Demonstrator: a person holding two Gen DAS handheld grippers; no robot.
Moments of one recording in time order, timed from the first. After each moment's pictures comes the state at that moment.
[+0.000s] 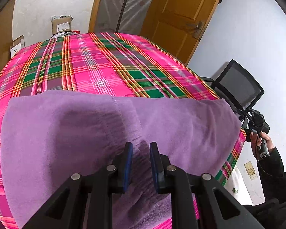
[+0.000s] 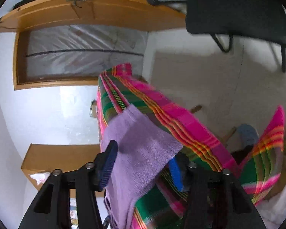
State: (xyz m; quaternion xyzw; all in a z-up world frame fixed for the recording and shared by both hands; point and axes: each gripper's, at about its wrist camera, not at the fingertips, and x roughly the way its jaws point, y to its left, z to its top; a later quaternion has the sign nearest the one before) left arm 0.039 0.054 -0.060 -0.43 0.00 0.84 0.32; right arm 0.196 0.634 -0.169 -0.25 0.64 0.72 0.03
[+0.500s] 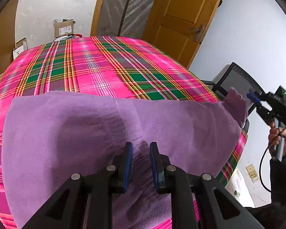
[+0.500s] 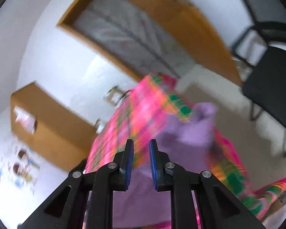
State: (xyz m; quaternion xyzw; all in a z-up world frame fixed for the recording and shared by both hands) left arm 0.044 0.052 -0.060 -0.42 -0.01 0.85 0.32; right arm 0.169 0.515 -0.014 -0.23 0.40 0.89 -0.06
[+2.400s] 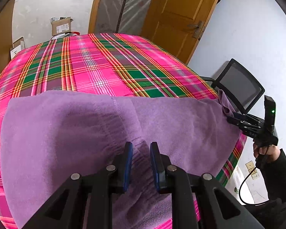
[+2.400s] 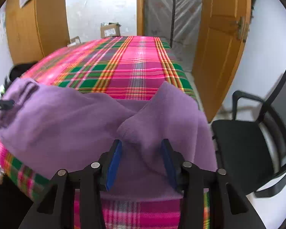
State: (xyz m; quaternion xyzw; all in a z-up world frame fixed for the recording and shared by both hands) left arm 0.038 0.054 -0.063 -0.43 0.00 0.84 0.32; right arm 0.134 0.435 -0.077 -0.39 -0.01 0.92 0.03
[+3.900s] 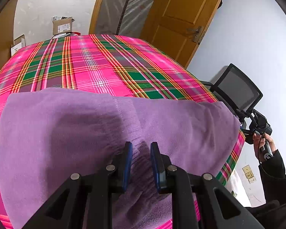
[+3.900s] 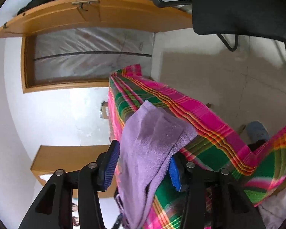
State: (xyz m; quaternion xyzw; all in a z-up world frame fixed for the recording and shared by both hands) left arm 0.041 0.050 -0.065 -0.42 -0.02 0.84 0.33; right arm 0.200 0.624 -0.159 -0.25 0.66 0.71 0.01
